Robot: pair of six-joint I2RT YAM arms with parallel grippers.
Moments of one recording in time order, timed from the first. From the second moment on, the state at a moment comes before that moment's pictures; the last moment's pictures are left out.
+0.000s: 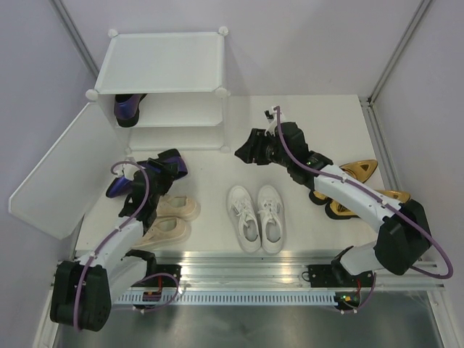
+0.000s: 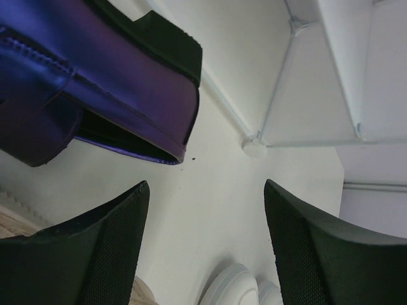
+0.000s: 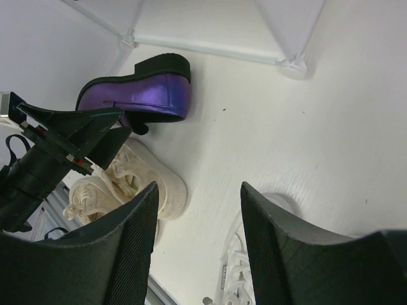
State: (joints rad) left arm -0.18 0.95 0.37 0.21 -0.19 -1.05; right arm 0.65 1.43 1.12 -0.07 -0.14 0.61
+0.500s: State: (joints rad) left arm -0.18 1.21 0.39 0.26 -0.29 -1.10; right arm 0.63 1.41 1.06 -0.01 -0.19 0.62
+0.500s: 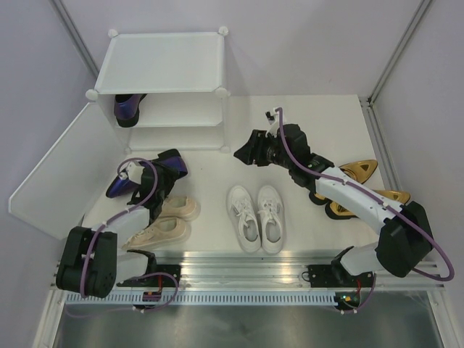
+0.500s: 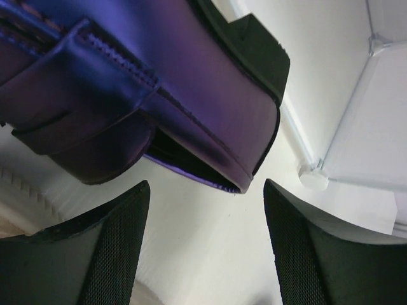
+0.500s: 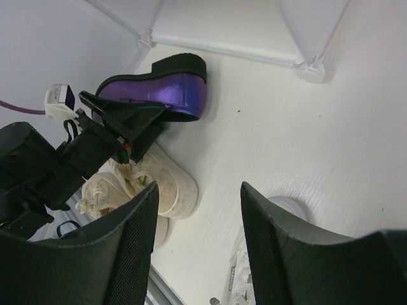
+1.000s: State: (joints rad) left arm -0.18 1.40 0.49 0.39 -0.39 -1.10; right arm 0.62 1.41 1.05 0.00 -0.19 0.62
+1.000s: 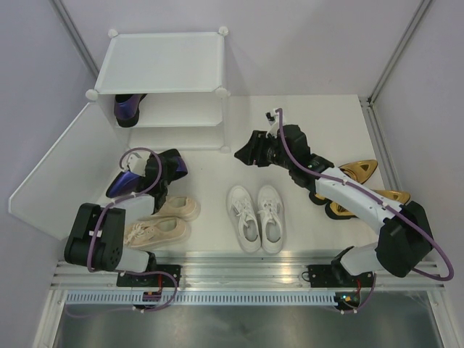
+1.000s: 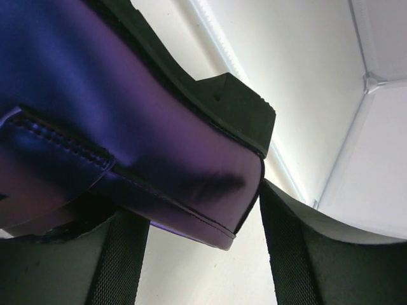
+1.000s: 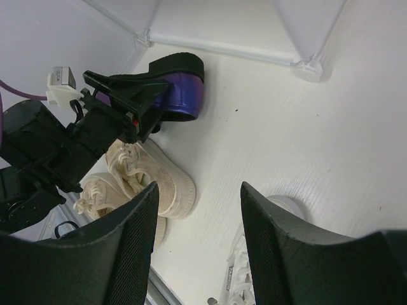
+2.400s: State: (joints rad) left arm -0.18 0.98 0.46 0.13 -0.26 -1.20; right arm 0.60 1.38 1.04 0.00 -0.19 0.61
